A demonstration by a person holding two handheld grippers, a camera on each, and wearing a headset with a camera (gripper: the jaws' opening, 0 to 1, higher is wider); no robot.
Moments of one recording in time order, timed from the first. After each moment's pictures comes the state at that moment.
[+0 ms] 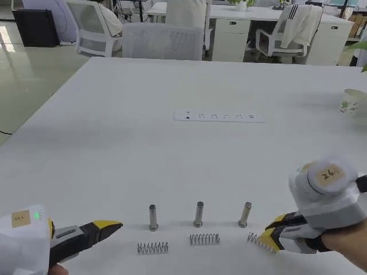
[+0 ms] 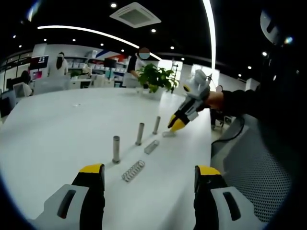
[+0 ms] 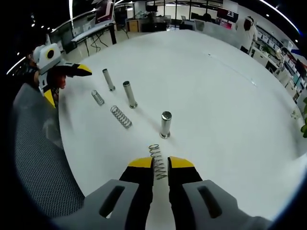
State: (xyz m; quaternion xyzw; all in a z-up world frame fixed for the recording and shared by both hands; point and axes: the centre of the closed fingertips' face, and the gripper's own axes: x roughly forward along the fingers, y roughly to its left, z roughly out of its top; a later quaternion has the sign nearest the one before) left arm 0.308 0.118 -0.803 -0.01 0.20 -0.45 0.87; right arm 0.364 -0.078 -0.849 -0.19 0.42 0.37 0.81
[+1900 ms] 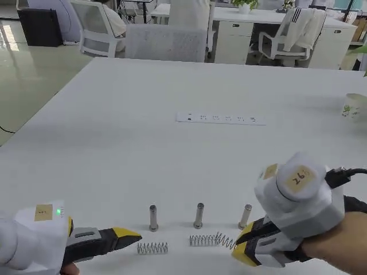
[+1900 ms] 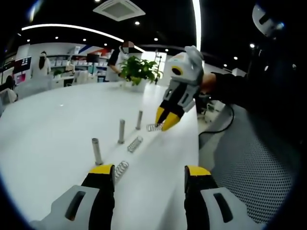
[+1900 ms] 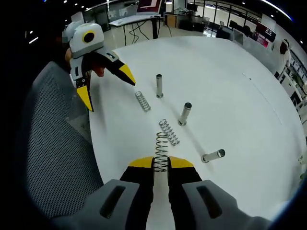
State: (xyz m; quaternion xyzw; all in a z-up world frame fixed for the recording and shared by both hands) left arm 0.295 0.095 -0.804 0.03 0.21 -0.52 0.82; right arm 0.324 -0.011 -0.822 -0.26 0.40 0.49 0.73
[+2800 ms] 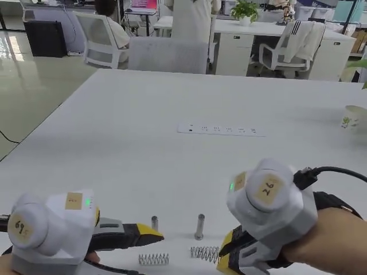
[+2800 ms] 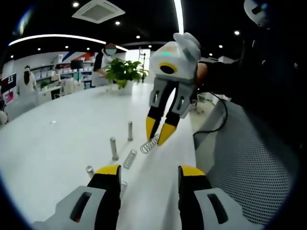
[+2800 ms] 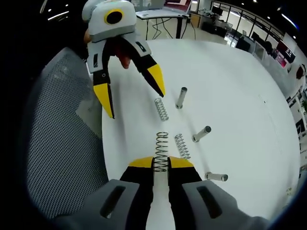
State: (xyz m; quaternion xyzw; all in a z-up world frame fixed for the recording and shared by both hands) left arm 0.298 0.073 -0.781 0.09 0.19 -0.57 0.80; right arm 0.307 0.018 -0.807 -0.33 0.38 0.55 0.67
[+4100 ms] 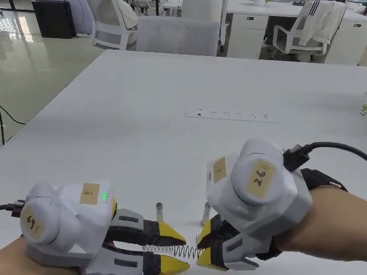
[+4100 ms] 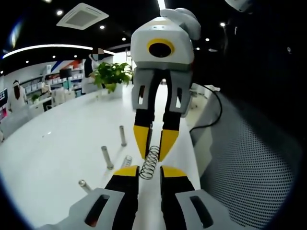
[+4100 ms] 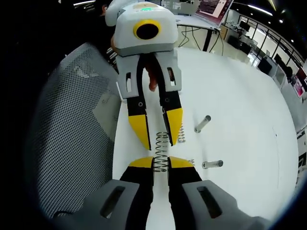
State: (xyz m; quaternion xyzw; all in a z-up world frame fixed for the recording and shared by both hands) left arm 0.298 0.055 -0.787 0.12 0.16 -0.60 0.78; right arm 0.291 0.056 -0.798 -0.37 0.33 0.63 0.60
